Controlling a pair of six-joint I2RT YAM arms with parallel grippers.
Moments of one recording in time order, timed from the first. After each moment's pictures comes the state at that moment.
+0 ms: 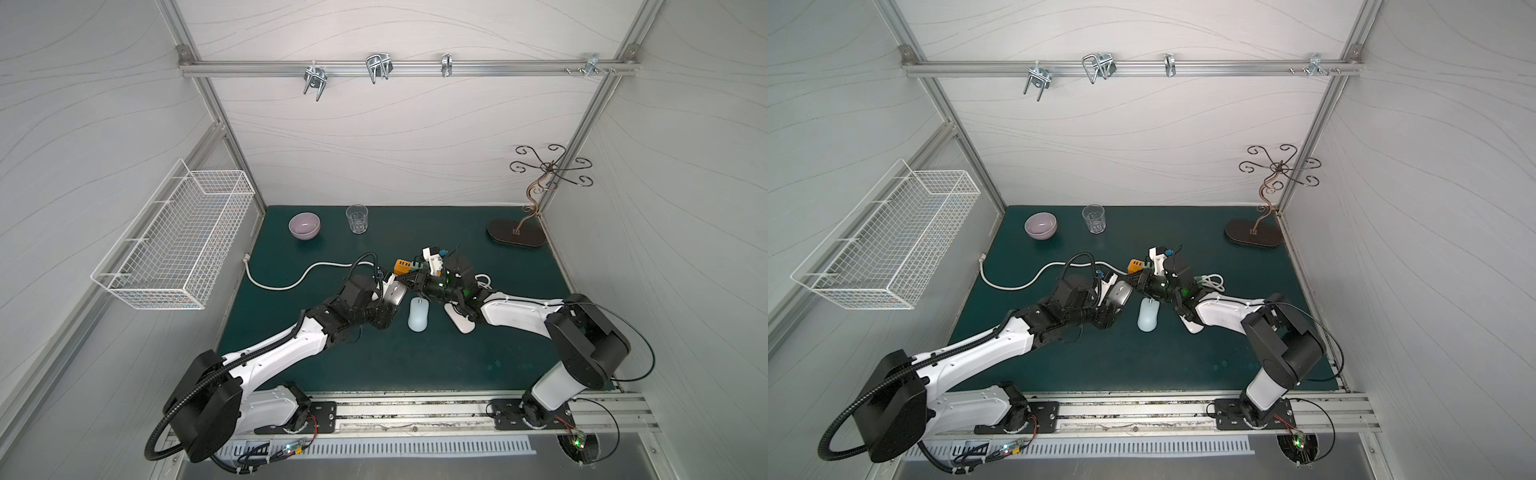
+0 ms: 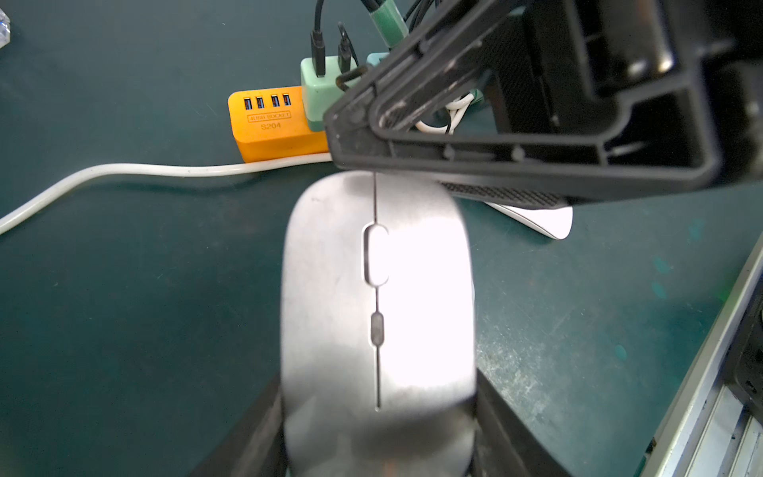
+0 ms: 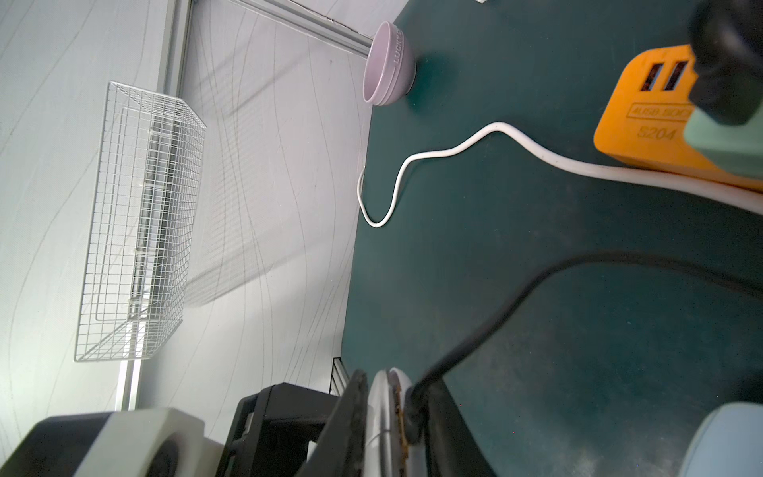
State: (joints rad) left arm -0.69 1.20 0.67 -0.17 0.09 -0.18; right arm 0.72 1.61 0.78 0.51 -0.46 1.07
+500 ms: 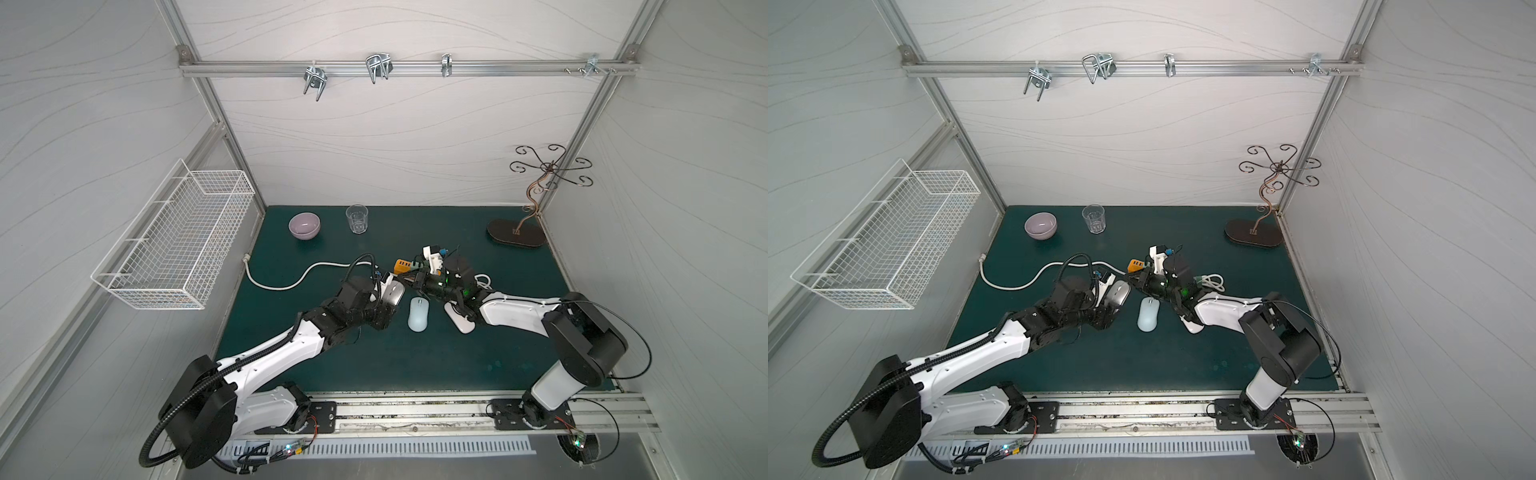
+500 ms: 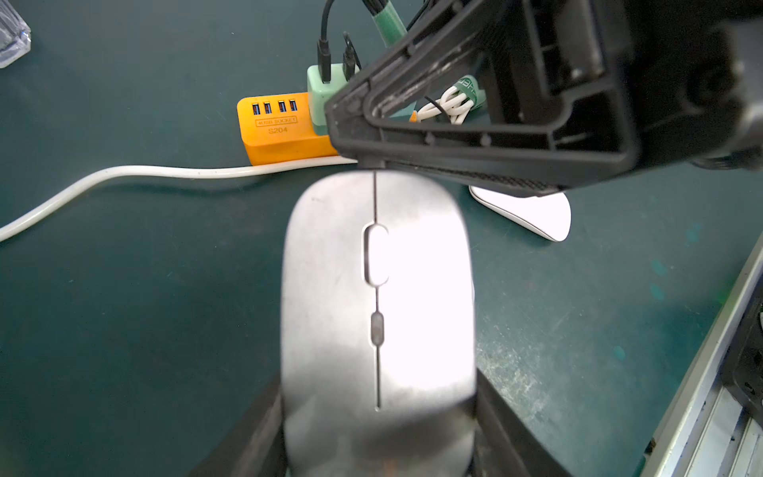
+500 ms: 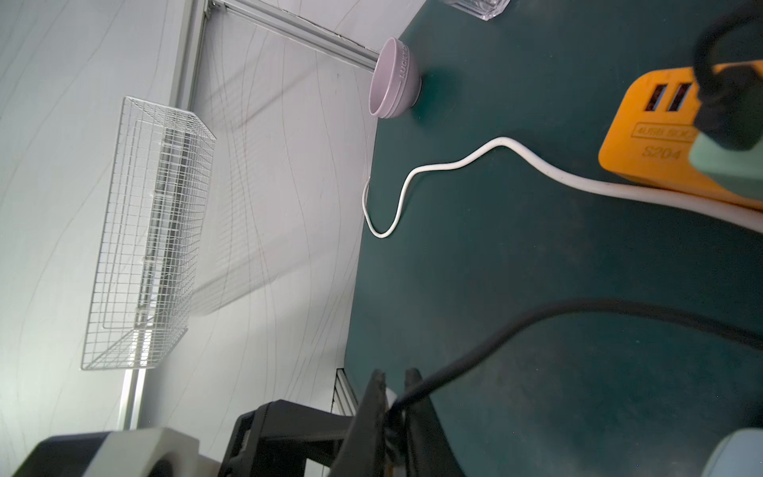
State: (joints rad) left arm -0.69 1.17 0.65 -0.17 0.08 -0.19; right arm 0.73 1.63 0.78 0.56 -0.44 1.08
